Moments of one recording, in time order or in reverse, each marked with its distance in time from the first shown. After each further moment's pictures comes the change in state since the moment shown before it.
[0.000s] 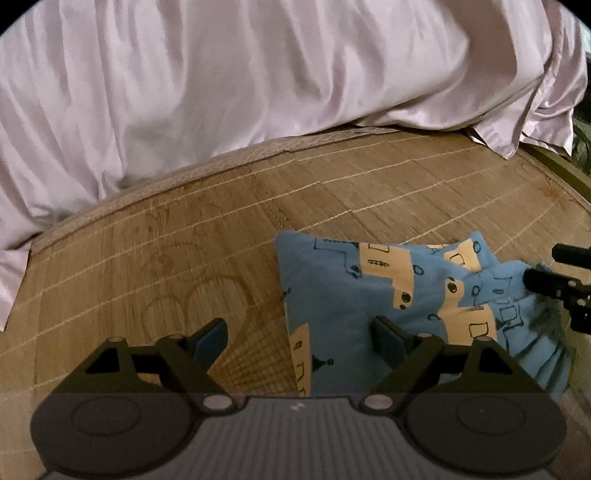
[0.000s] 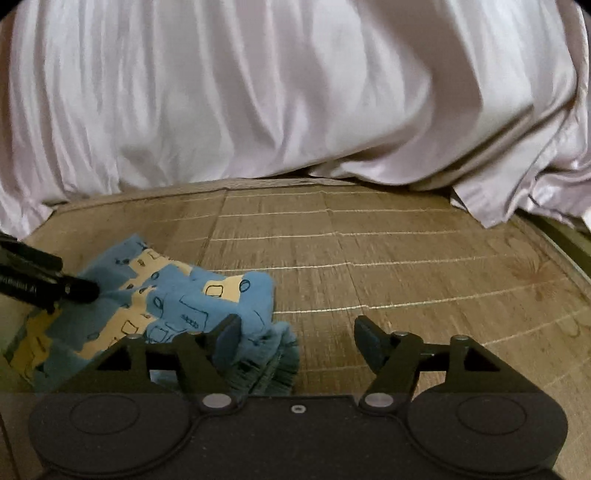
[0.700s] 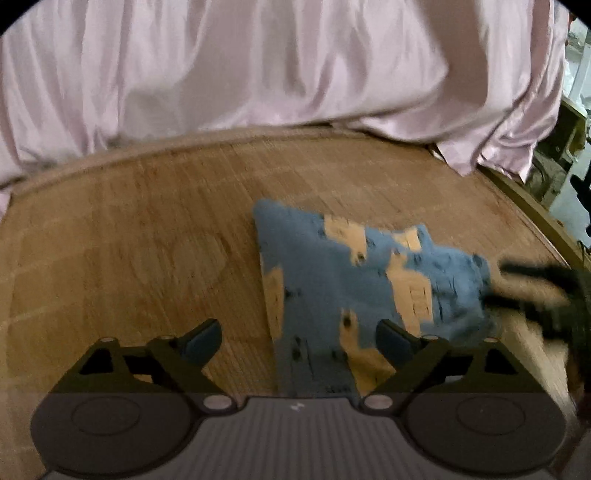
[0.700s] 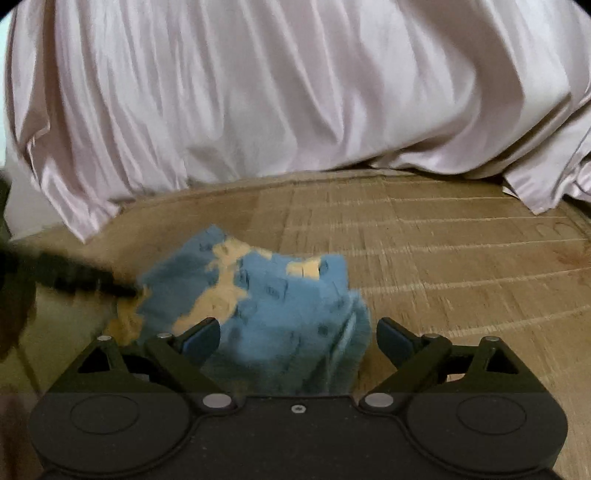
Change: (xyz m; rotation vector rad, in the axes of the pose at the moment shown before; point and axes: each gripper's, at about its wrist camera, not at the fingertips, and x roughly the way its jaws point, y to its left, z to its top) left arm -0.039 0.026 -0.031 -0.125 0.035 -0.205; right arm -0.028 0.005 0.006 0.027 0.035 0.226
